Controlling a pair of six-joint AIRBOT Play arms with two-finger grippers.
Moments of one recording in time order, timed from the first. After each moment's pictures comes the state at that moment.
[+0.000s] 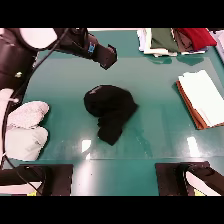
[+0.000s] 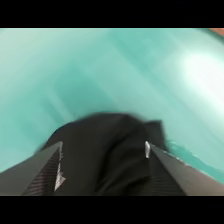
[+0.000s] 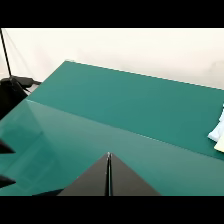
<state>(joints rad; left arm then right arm) -0.62 -1.43 1.94 1.45 -1.16 -1.52 0.09 -0.96 1.60 -1.02 0.96 1.33</state>
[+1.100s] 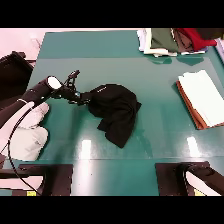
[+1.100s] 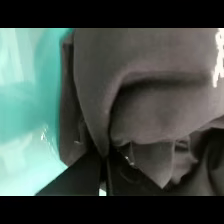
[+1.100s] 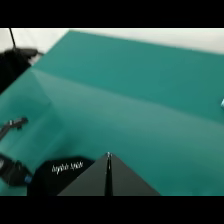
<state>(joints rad) -0.25 -1.46 1.11 0.94 -0.88 -1.45 0.08 -0.96 1.53 -1.02 1.06 1.34</state>
